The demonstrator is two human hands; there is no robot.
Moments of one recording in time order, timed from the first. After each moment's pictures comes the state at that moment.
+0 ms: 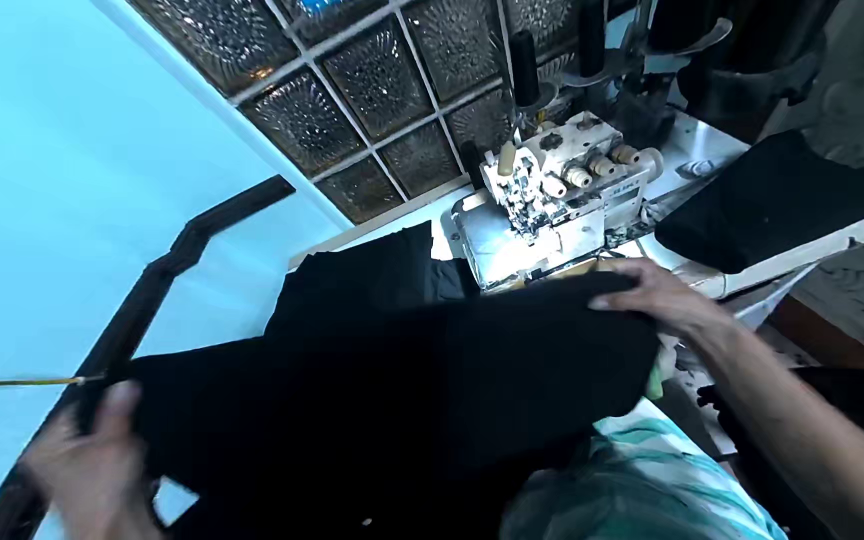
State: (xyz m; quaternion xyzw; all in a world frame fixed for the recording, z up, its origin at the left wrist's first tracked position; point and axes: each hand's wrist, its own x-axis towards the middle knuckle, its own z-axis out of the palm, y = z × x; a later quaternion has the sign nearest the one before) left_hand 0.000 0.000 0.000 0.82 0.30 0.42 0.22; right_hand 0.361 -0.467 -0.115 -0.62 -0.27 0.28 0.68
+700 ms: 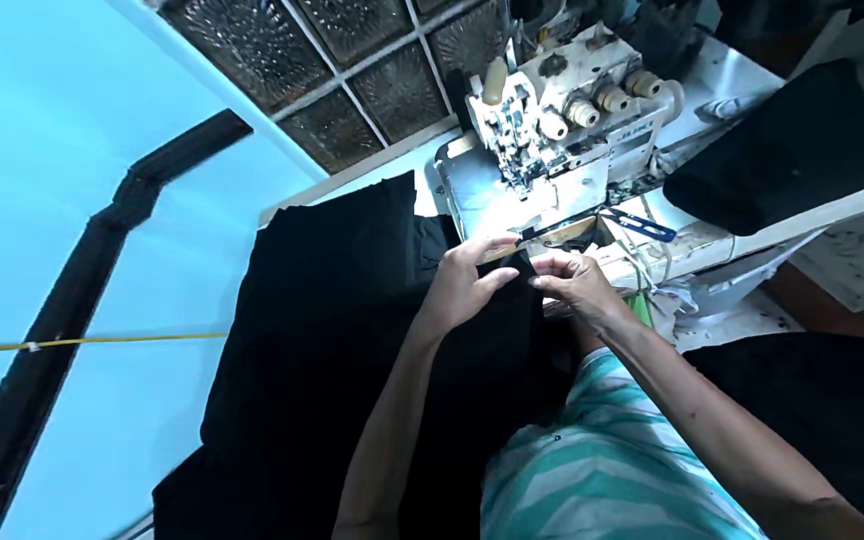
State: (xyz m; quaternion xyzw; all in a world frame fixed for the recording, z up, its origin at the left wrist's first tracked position) left_hand 0.256 -0.222 -0.094 0.91 -0.07 0.10 0.40; right_hand 0.324 -0.405 -0.160 -0.58 -0.19 0.25 0.75
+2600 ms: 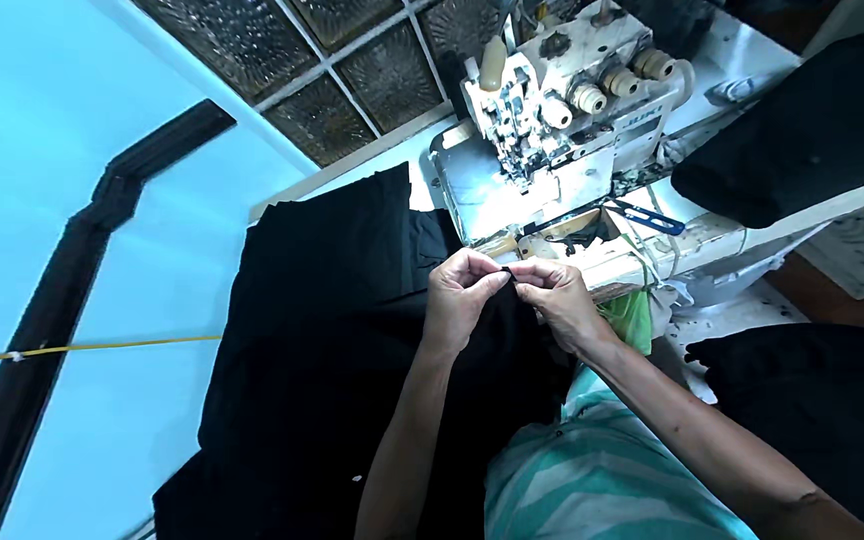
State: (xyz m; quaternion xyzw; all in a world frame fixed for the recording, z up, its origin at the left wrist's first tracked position) left_hand 0.238 -0.237 -0.115 0.76 0.03 0.19 0.62; right_hand 0.296 -0.378 -0.157 -0.56 -0.18 0.21 0.78
